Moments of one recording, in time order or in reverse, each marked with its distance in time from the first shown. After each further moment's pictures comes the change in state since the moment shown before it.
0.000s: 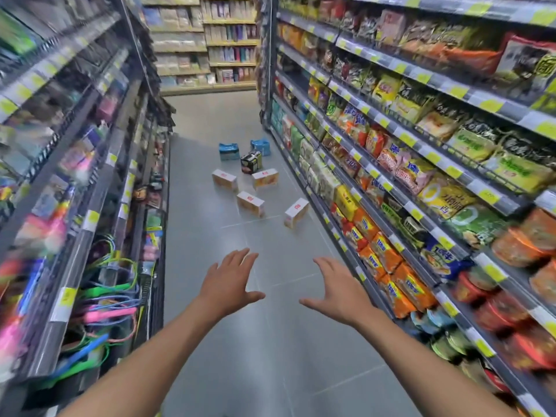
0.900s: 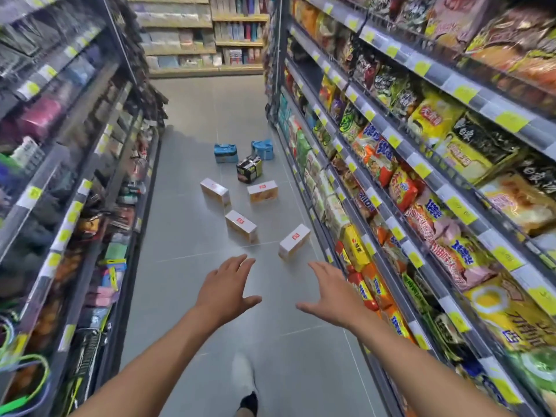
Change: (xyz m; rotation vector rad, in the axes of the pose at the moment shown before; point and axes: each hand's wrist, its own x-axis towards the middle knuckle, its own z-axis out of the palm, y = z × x) left_hand 0.421 -0.003 -0.007 -0.071 -0.026 -0.084; right_hand 0.421 0.167 -0.070 -0.004 -0.128 -0.052
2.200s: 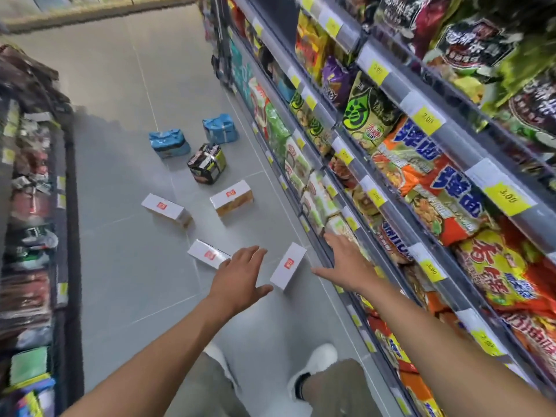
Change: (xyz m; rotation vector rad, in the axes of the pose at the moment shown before) left_hand 0.558 -0.080 0.045 0.000 -0.206 0.170; right_hand 0.516 0.169 -0.059 0.229 -0.111 0.298
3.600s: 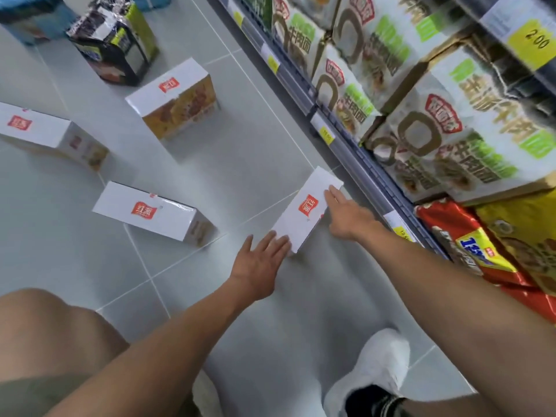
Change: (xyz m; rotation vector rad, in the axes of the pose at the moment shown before) left_hand 0.255 -0.173 0.523 0.407 -0.377 0.374; right_hand 0.373 0.240 0.422 -0.347 -0.217 0.253
